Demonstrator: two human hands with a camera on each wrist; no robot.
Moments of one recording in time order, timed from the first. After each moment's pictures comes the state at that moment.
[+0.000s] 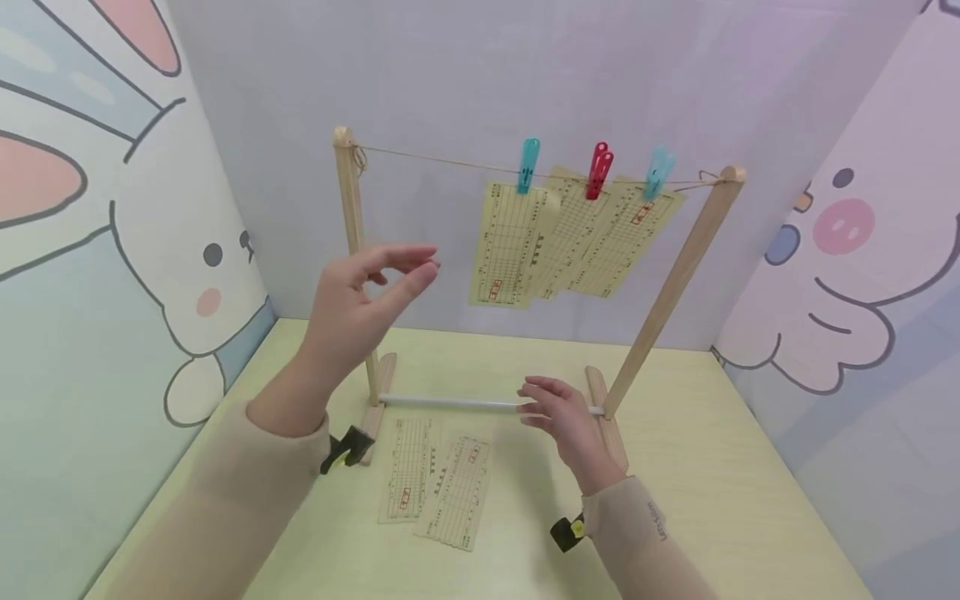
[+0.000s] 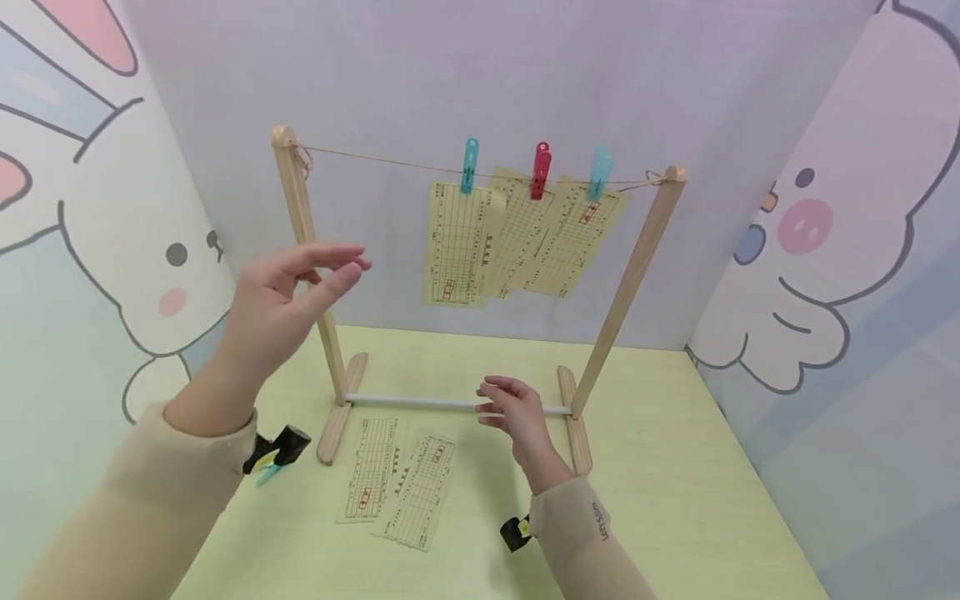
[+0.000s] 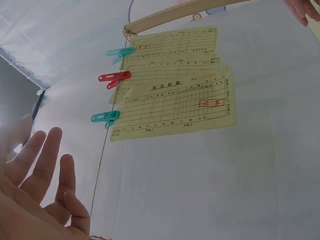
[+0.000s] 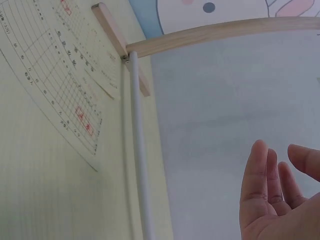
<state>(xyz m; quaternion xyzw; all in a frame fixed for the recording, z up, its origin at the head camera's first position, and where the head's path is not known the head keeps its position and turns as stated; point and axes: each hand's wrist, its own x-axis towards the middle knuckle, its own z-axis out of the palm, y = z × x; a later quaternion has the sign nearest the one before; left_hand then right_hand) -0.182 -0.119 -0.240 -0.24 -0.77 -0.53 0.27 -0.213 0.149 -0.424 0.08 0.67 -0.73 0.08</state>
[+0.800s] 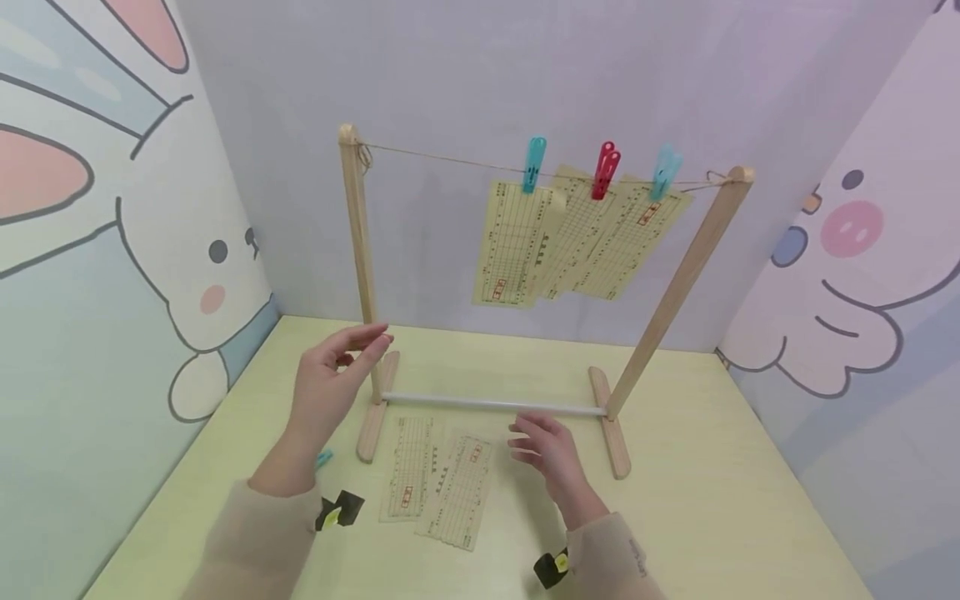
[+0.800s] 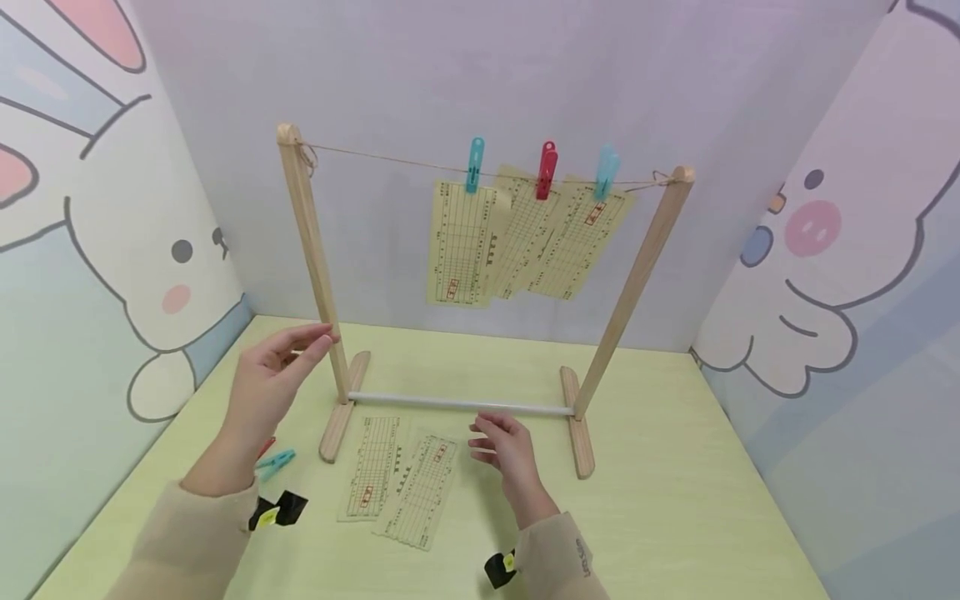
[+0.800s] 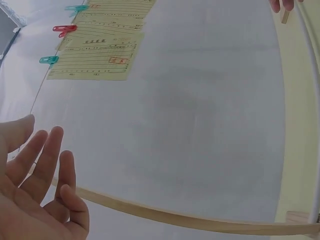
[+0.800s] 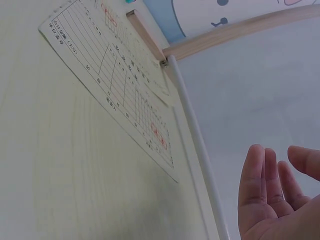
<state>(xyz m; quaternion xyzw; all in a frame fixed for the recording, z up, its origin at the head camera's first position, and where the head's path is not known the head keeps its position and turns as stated) -0.172 -0.157 -0.345 -0.07 -0.80 -0.55 0.22 -0.191 0.136 -0.483 0.11 0.67 -0.73 0.09</state>
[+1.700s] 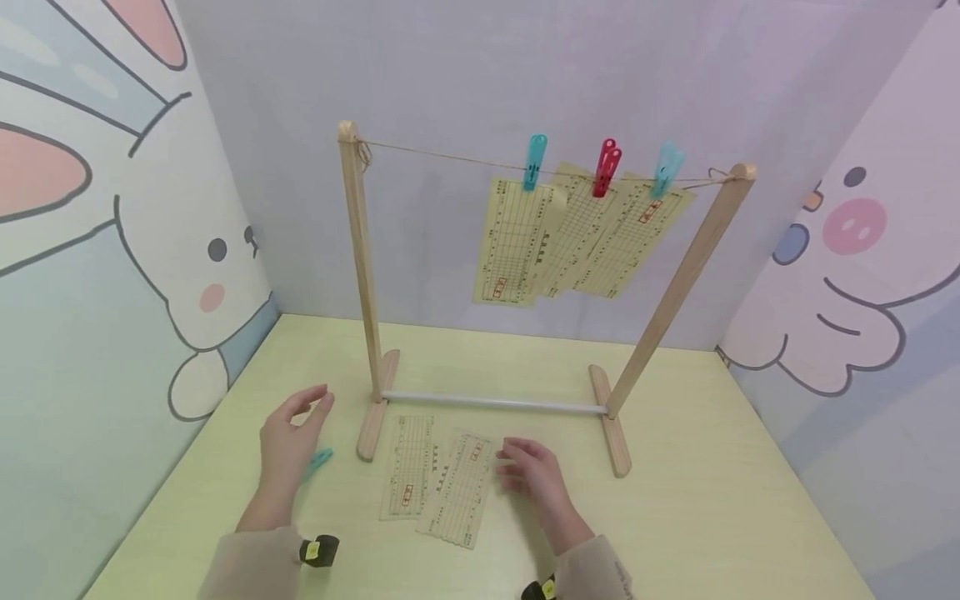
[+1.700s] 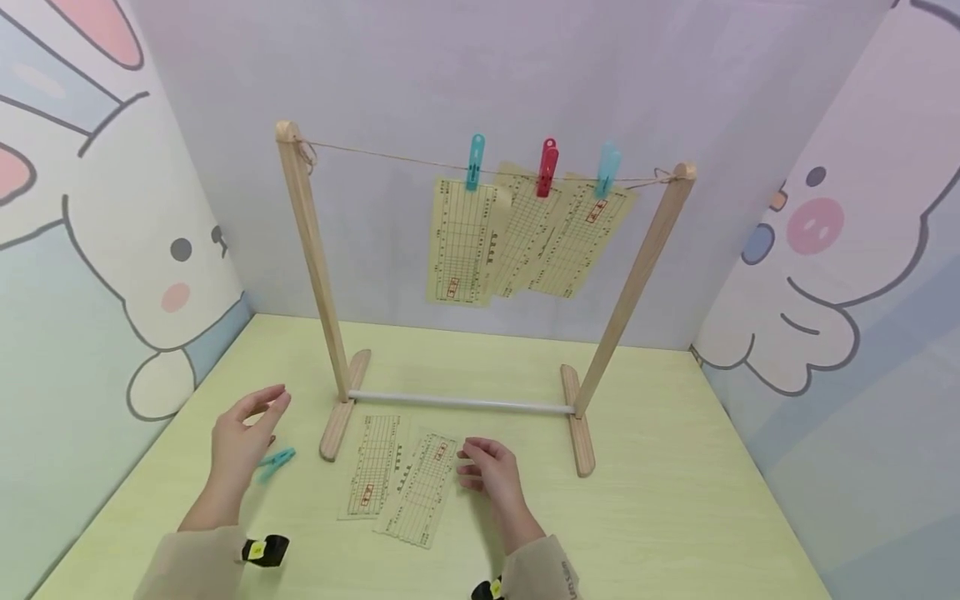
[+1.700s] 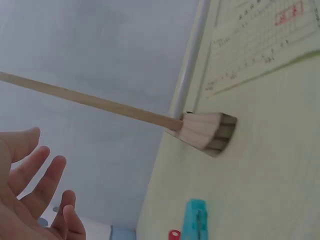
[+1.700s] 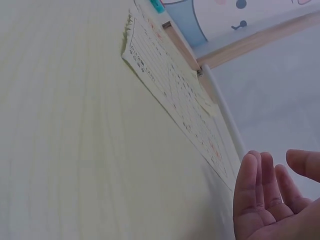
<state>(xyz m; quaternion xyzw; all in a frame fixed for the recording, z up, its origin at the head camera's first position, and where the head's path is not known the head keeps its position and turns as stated) -0.161 -0.213 -0.447 0.16 -0.84 -0.50 0.14 -0.169 0.124 -0.514 0.12 0.67 -0.73 0.13</state>
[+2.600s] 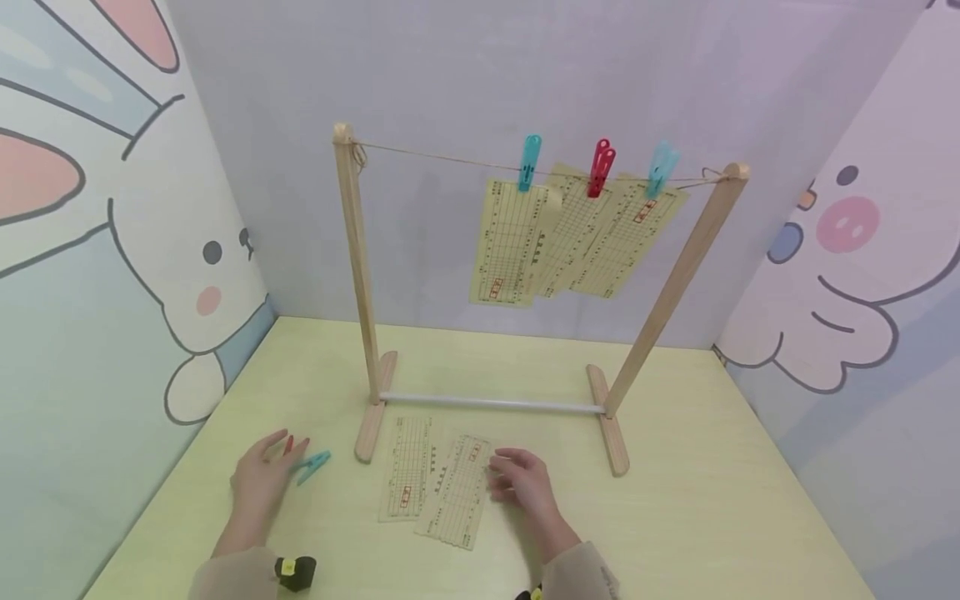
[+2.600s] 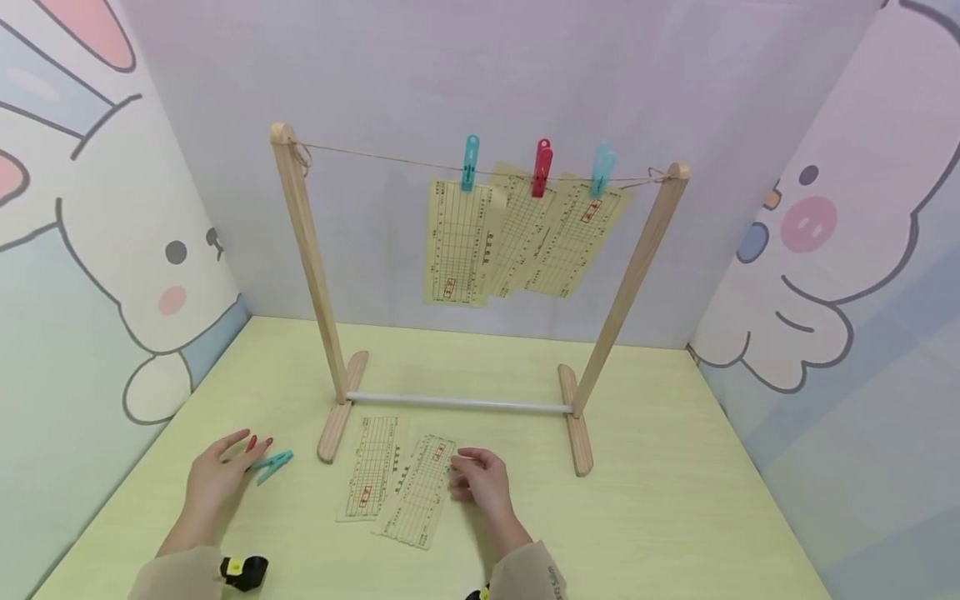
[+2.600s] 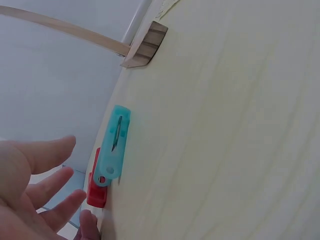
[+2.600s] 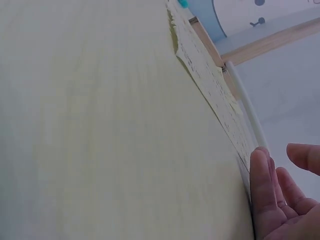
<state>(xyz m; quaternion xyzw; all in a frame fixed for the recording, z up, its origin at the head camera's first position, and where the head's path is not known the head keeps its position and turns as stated) -0.149 -0.265 -0.505 0.24 -0.84 -0.48 -0.01 -0.163 0.112 -0.529 0.11 0.67 -0.72 0.11</state>
